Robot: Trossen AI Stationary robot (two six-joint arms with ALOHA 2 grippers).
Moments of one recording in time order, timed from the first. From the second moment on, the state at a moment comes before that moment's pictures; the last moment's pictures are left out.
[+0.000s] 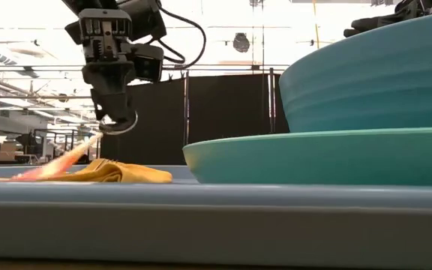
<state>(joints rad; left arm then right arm) 0.06 1.47 0.89 -0.52 0.45 -0.40 0.01 0.19 0.01 0.42 0.00 0.12</state>
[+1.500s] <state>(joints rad) 0.08 1.55 0.89 -0.49 0.47 -0.35 0.01 0.20 0.01 0.42 0.00 0.11</state>
